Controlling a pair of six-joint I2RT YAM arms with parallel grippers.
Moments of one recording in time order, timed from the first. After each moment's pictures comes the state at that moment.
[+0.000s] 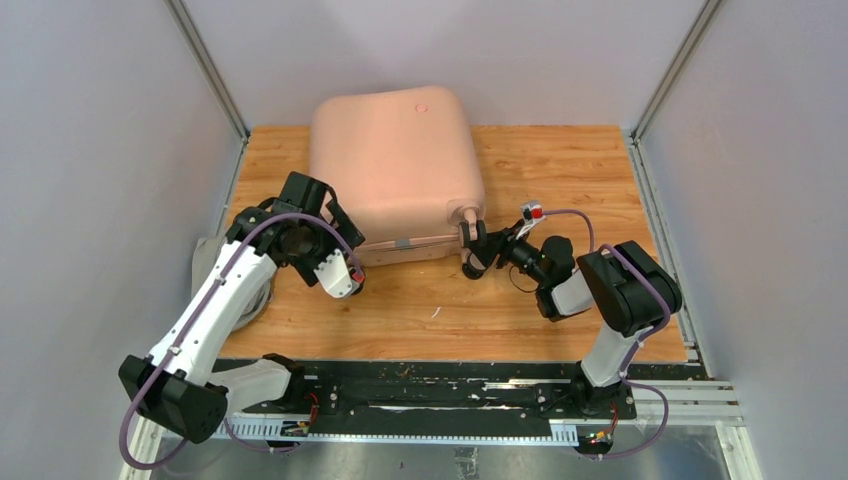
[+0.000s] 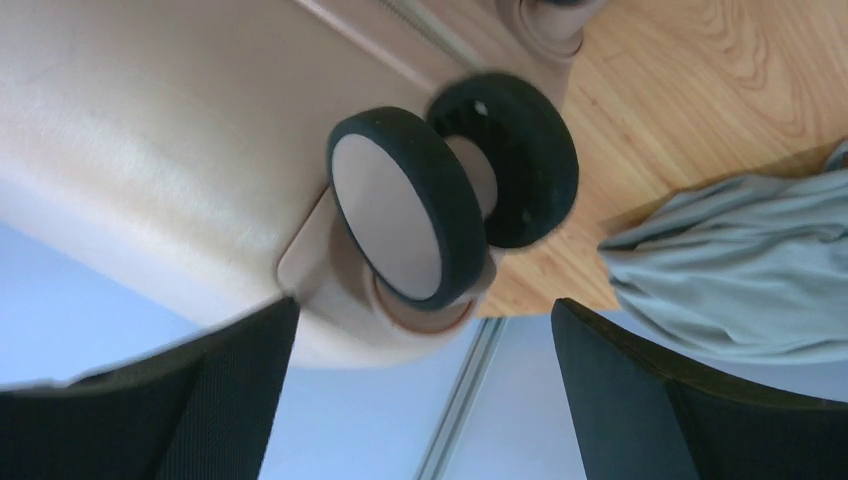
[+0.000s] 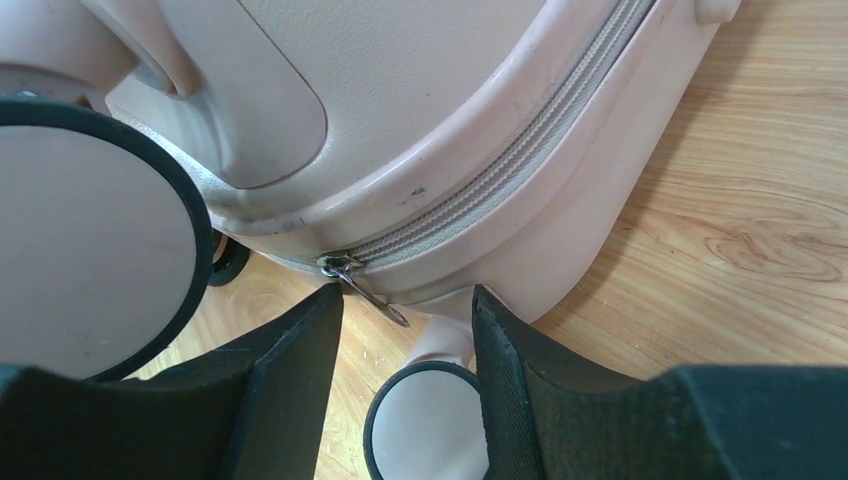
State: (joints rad) left arm -0.37 1.14 1.22 -1.13 0.02 2.09; right arm 0.33 1.73 0.35 1.39 -0.50 0.47
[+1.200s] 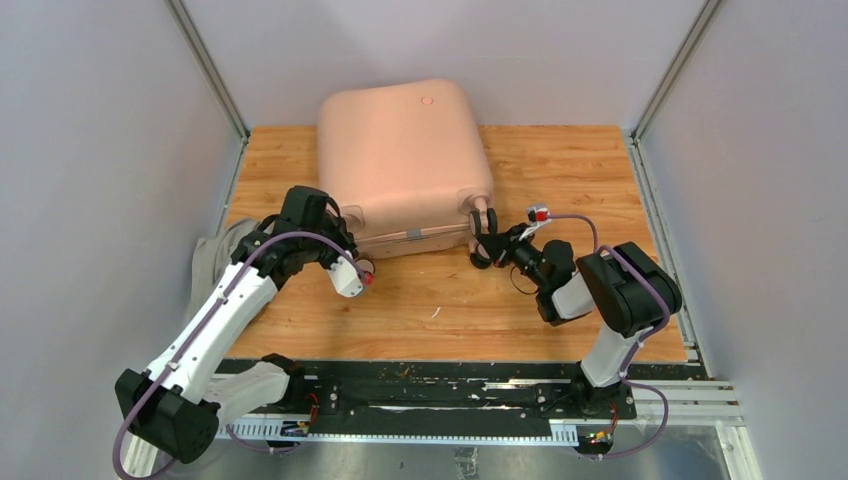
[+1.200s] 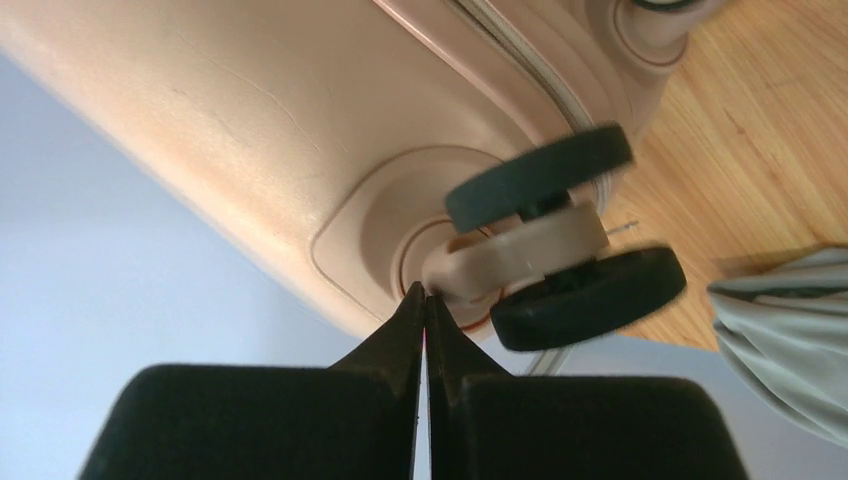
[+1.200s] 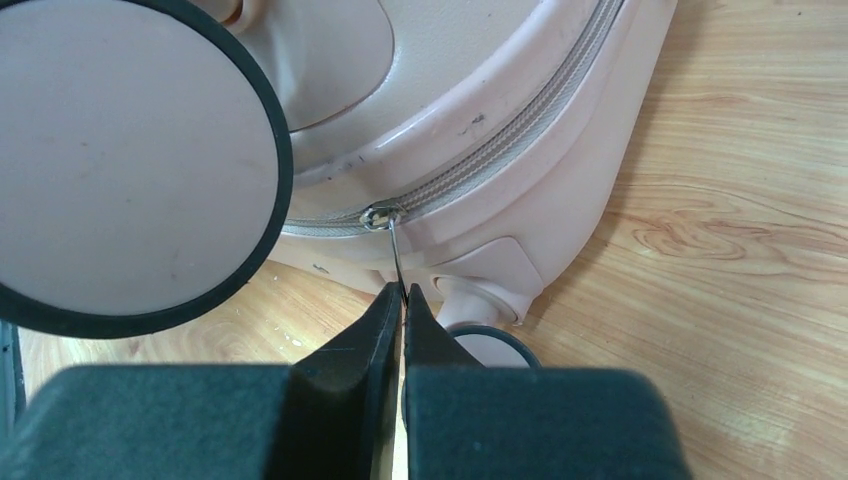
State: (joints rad) left arm -0.40 1.05 1.01 -0.80 0.09 2.09; right arm 0.34 1.73 0.32 1.42 -0.37 0.46
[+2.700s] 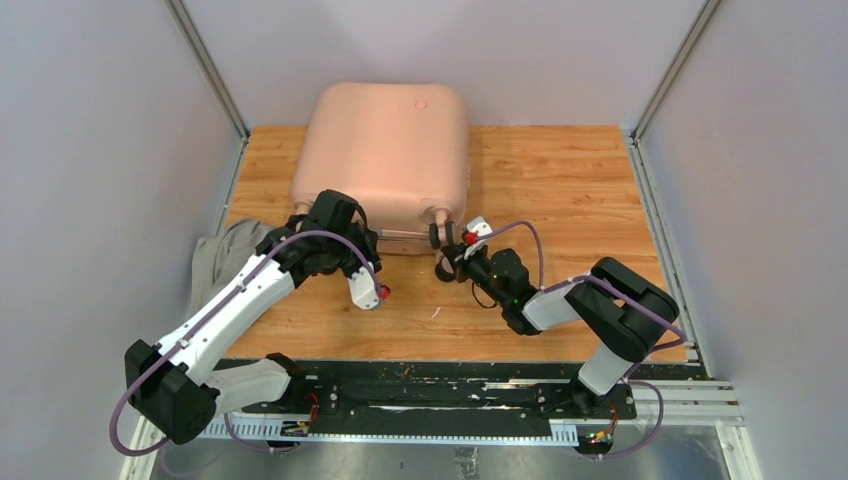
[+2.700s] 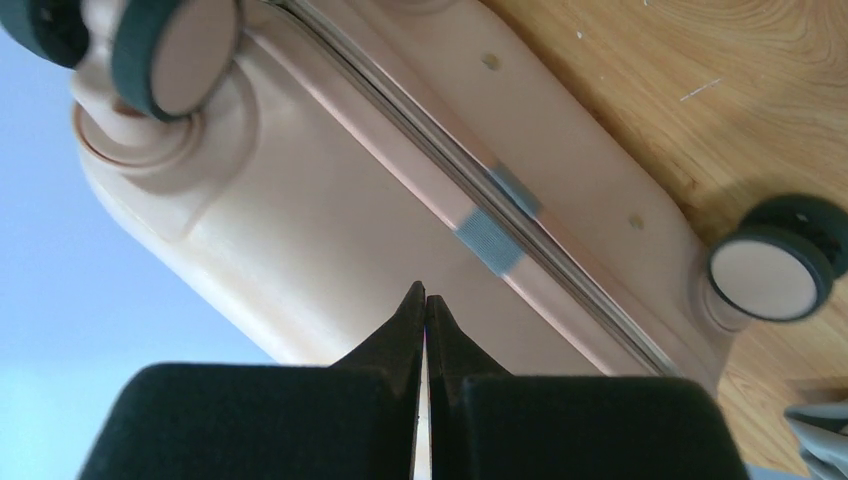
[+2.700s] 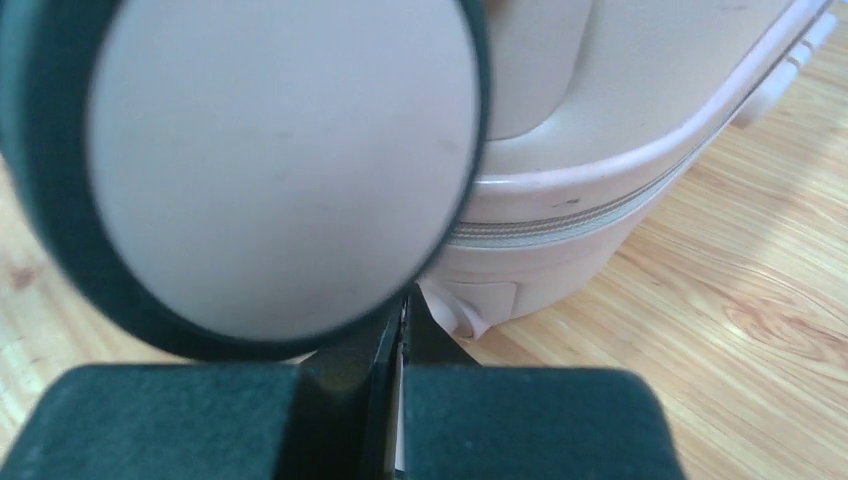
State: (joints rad) left arm -0.54 1.13 1.01 -0.77 0.20 2.09; right arm 0.75 1.64 0.42 1.15 0.03 0.05
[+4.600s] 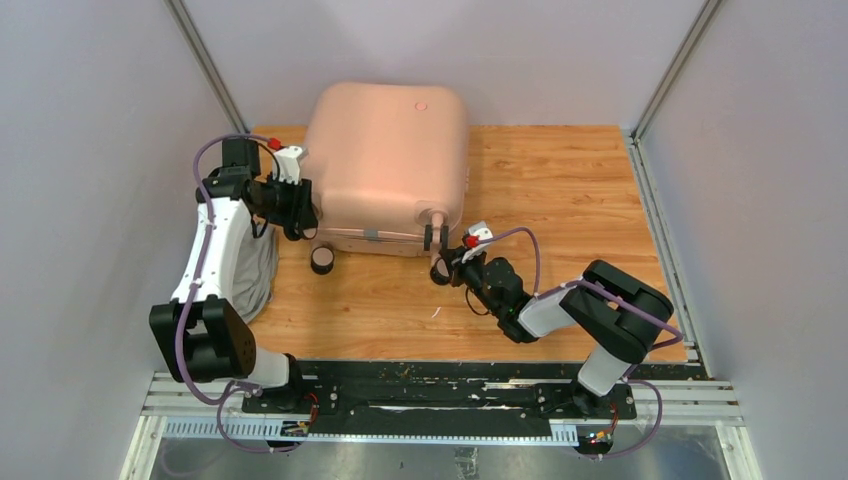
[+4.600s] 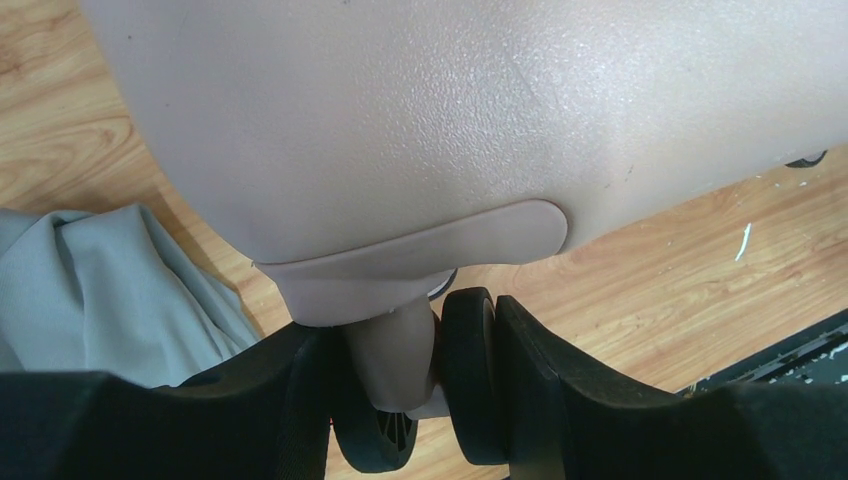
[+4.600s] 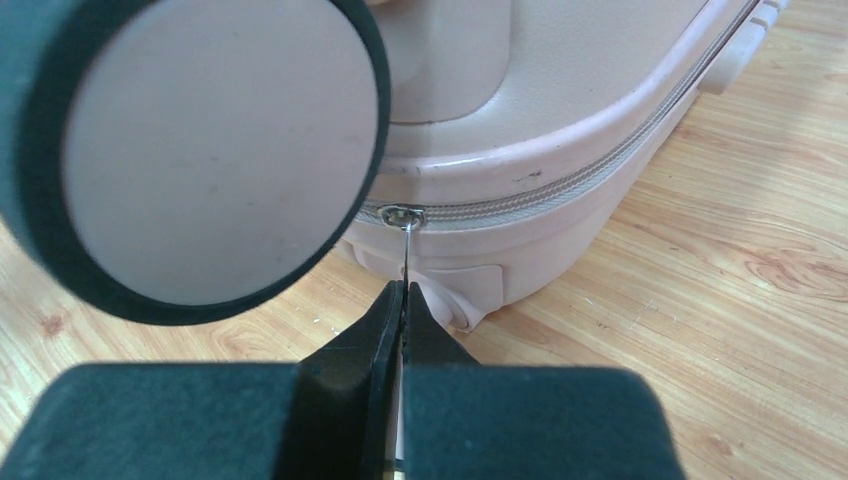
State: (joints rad) left arm 0.12 1.42 1.31 -0.89 0.45 0.32; right arm 0.86 1.66 0.42 1.19 0.22 0.15
